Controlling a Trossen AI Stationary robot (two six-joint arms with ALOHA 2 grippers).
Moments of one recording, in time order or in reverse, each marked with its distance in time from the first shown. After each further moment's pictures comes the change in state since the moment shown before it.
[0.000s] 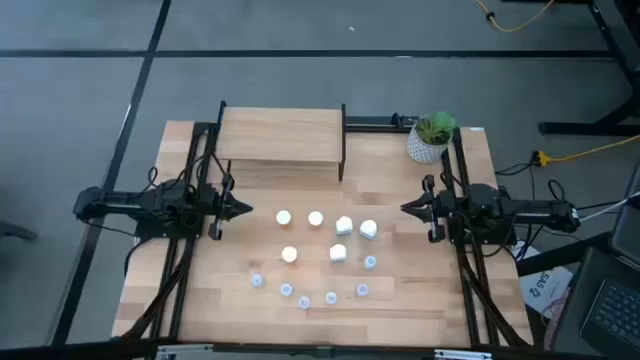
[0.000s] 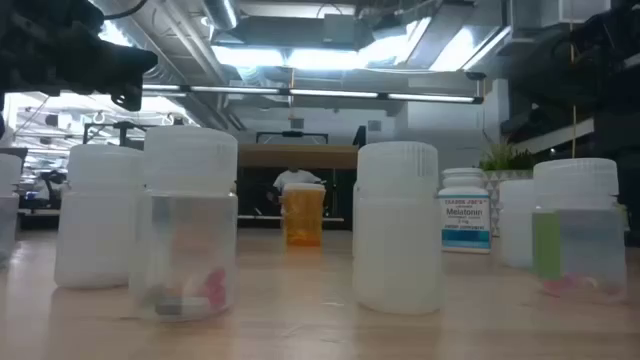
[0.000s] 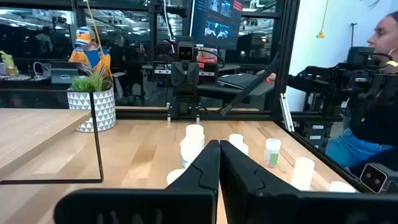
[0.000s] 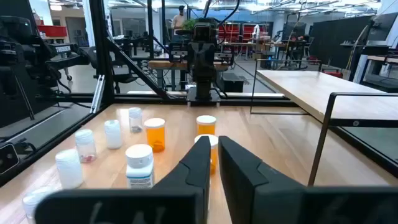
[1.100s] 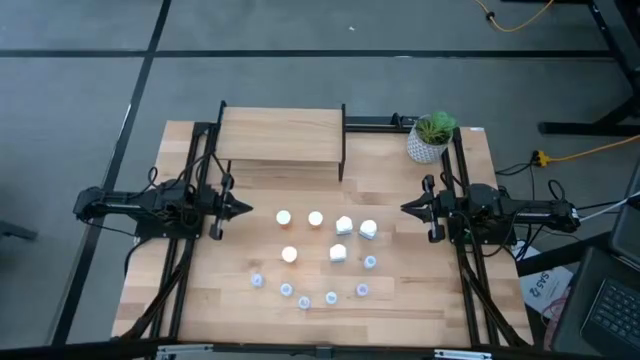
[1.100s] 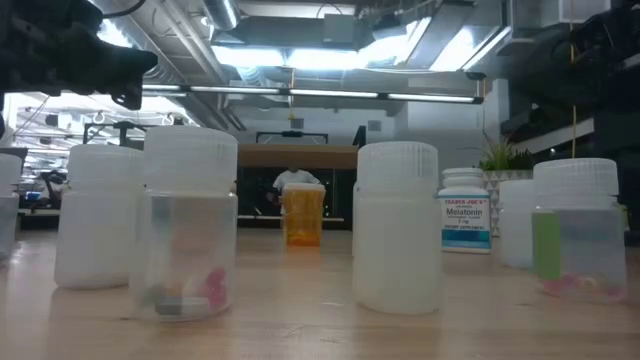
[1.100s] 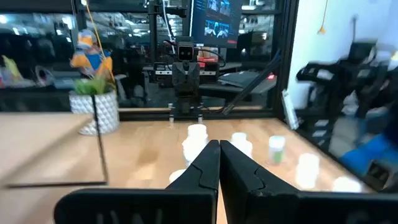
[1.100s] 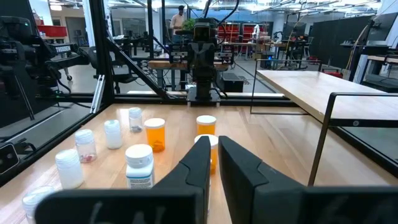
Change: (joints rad) left arm 0.000 0.000 0.000 -0.009 -0.013 0.079; right arm 0.000 0.000 0.000 0.000 0.000 0.000
